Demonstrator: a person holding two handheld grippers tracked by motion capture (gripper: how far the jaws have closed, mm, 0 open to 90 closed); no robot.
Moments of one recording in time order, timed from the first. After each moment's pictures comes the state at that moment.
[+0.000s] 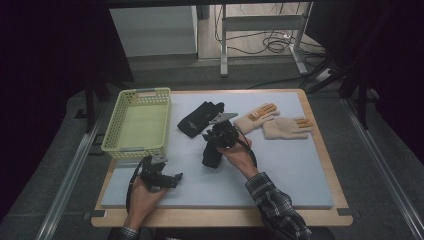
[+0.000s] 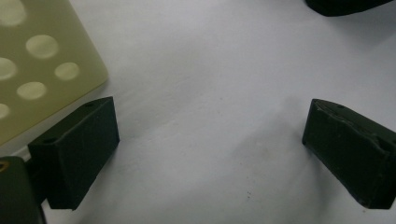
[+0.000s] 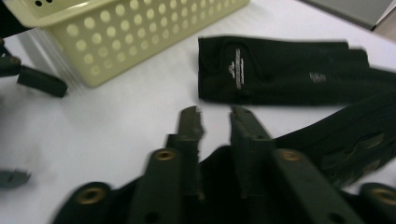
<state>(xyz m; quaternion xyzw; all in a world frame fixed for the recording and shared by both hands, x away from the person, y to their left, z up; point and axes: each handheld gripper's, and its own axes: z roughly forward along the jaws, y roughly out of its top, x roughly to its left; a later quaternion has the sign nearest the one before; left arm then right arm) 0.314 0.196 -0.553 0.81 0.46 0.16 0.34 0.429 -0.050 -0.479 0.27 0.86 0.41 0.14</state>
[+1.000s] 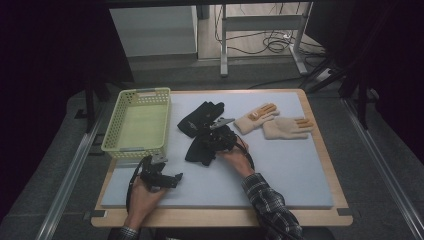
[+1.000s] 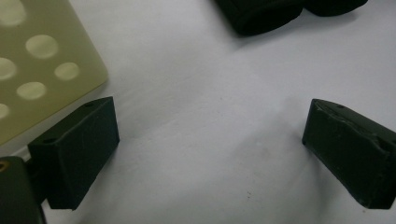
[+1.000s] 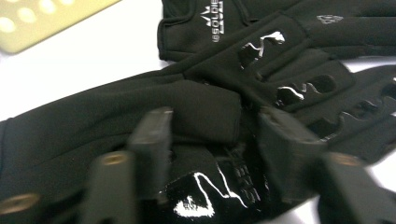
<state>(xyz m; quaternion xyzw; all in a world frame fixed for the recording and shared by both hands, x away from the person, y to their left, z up) 0.314 0.196 -0.553 0.81 0.46 0.16 0.34 0.455 -0.052 -0.537 0.31 0.86 0.38 0.14</state>
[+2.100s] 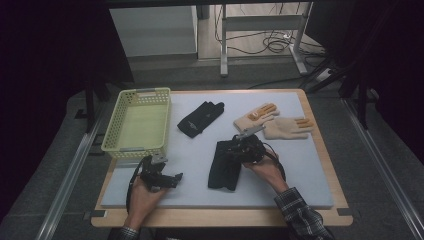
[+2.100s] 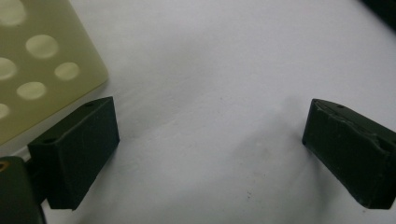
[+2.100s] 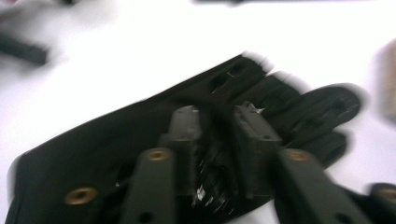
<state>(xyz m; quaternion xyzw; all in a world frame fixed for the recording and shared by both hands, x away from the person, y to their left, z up) 0.314 0.196 -0.553 0.81 0.46 0.16 0.34 0.406 -0.136 -0.501 0.29 0.88 0.38 0.09</state>
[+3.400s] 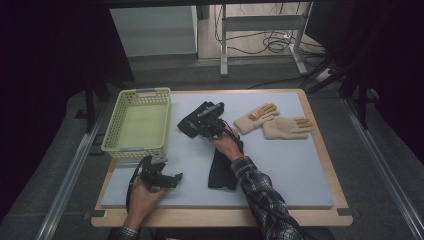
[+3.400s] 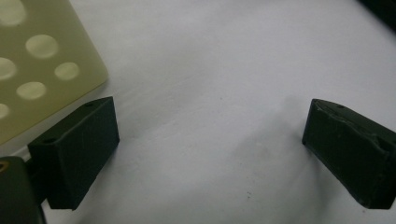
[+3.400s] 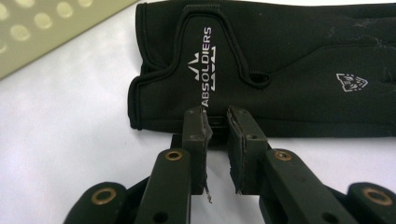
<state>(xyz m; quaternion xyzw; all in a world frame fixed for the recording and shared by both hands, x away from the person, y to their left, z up) 0.314 0.196 -0.553 0.80 0.46 0.16 0.34 0.503 -0.011 -0.530 0.29 0.88 0.34 0.12</state>
